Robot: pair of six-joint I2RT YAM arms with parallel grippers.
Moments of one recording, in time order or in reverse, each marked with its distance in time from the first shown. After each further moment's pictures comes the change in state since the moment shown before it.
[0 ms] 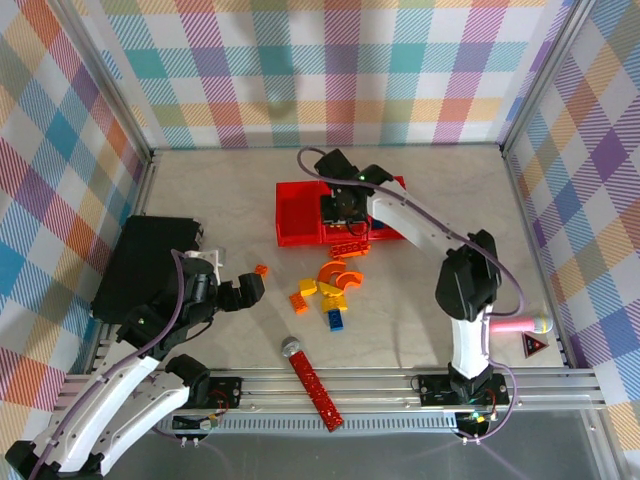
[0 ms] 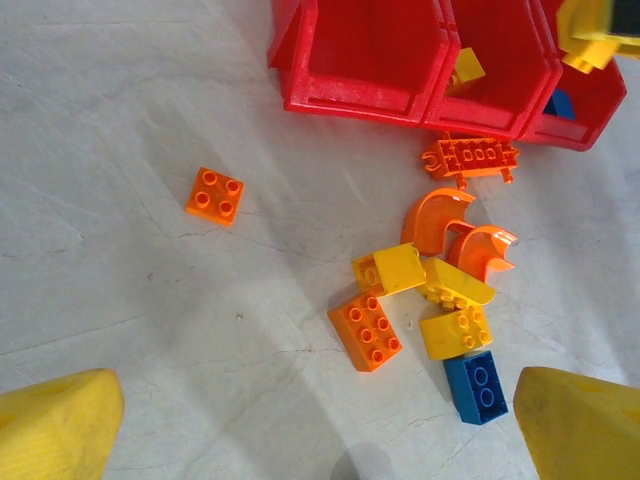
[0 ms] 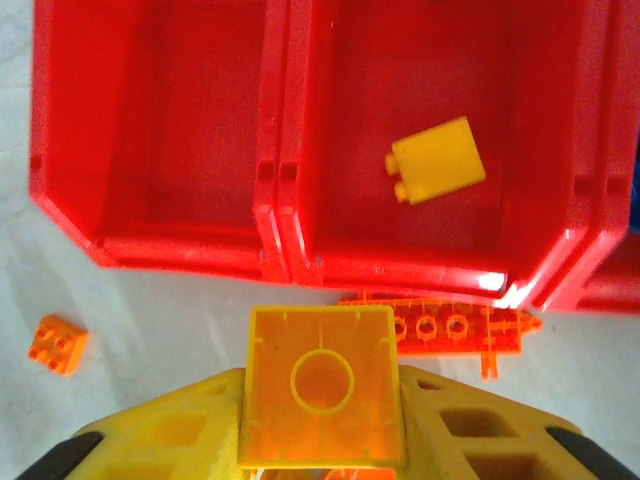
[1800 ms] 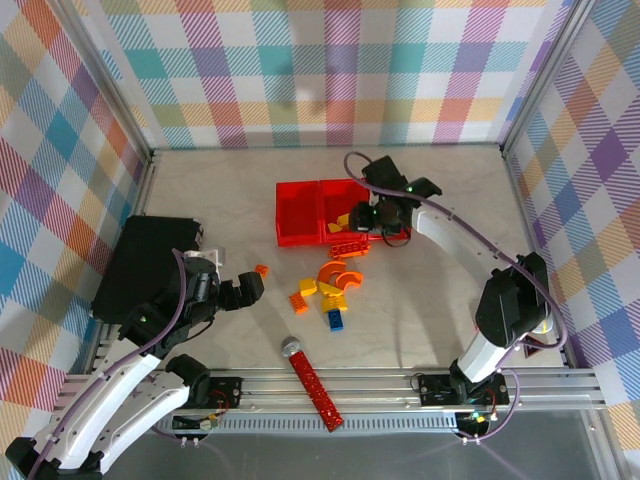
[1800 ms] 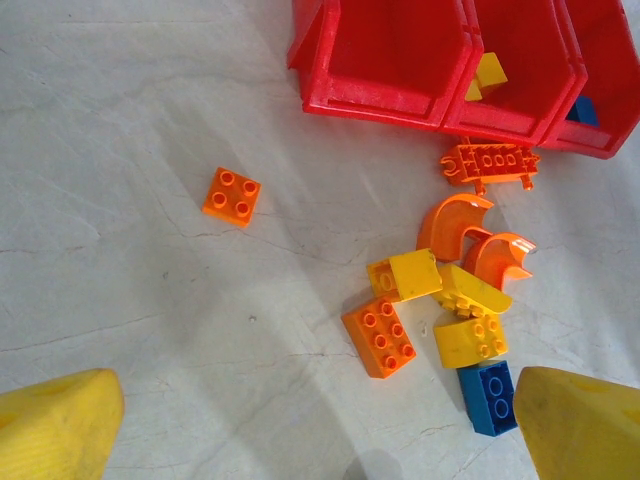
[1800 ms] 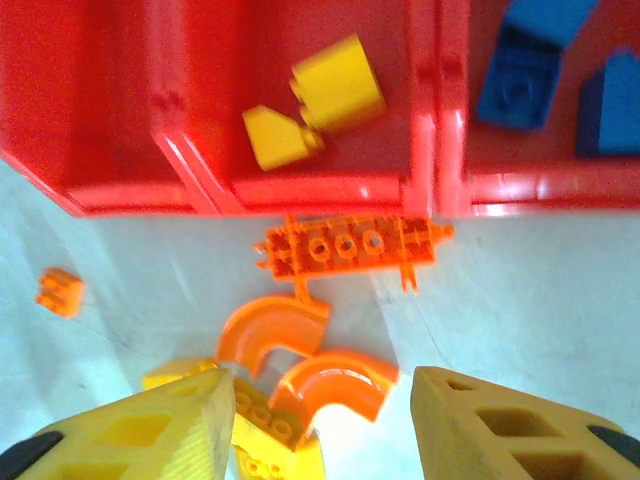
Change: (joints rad) left arm -0.007 0.019 0.000 -0.002 -0.035 -0.018; right arm -0.121 -0.327 -0.420 0.110 -0.165 0.029
